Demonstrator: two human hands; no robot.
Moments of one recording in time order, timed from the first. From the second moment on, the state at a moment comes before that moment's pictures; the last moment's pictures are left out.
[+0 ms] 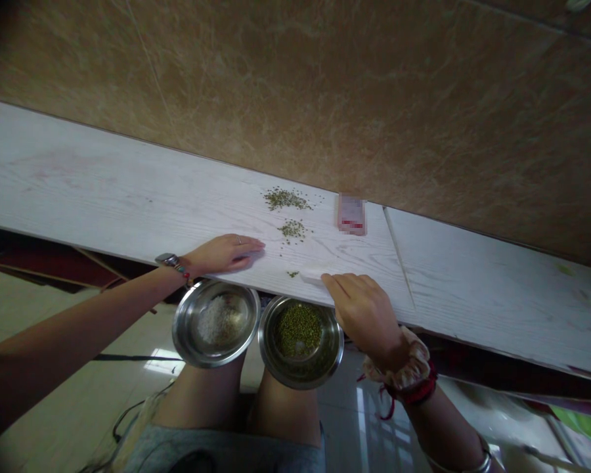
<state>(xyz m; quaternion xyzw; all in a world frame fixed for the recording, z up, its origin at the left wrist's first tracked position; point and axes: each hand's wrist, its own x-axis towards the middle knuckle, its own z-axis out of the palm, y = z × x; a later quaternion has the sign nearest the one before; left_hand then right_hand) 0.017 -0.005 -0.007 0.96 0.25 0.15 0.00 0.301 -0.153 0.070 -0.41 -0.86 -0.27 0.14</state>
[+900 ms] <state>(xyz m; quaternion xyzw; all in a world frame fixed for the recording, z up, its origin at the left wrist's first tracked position) 0.018 -0.005 -0.006 0.96 0.26 0.14 0.00 0.288 -0.141 0.066 -0.39 -0.87 -0.25 0.16</state>
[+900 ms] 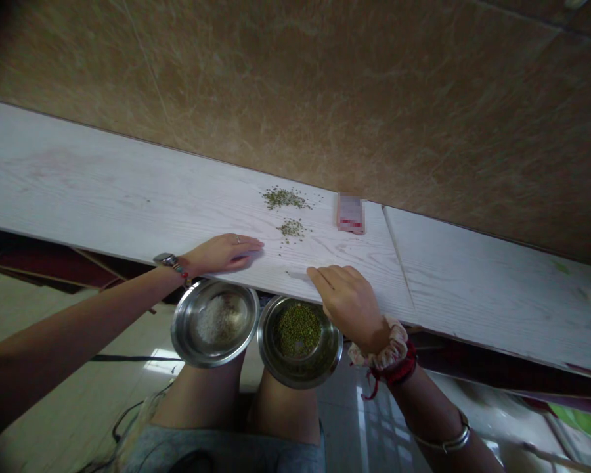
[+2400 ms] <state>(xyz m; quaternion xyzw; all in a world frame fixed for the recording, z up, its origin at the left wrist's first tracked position) 0.018 -0.005 -0.005 0.96 0.25 0.14 0.01 0.279 -0.148 0.068 -0.40 -0.88 -0.21 0.15</state>
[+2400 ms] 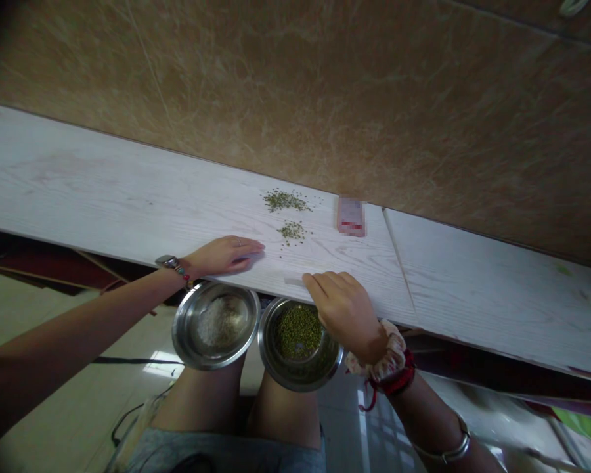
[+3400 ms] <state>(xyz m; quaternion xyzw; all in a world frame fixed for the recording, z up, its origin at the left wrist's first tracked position) 0.017 -0.005 -0.004 0.95 0.28 0.12 -0.01 0.297 -0.118 0.065 -0.42 -0.84 -0.29 0.18</state>
